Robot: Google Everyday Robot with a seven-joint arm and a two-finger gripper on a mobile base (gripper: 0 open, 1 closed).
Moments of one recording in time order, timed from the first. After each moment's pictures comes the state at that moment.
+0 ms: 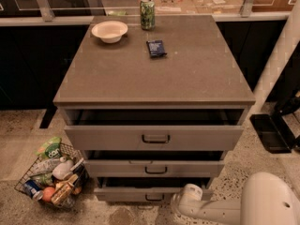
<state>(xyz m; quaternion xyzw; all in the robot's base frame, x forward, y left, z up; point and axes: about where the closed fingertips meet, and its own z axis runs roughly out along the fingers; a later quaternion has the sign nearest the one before) 0.492 -0.130 0.101 -0.76 0.63 -0.03 0.14</state>
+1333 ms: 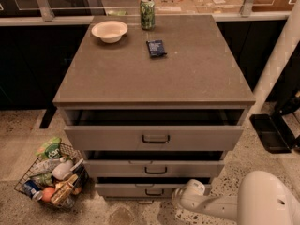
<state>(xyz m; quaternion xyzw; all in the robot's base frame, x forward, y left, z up) 0.521 -0.140 0.100 -0.74 0.65 -0.03 0.16</state>
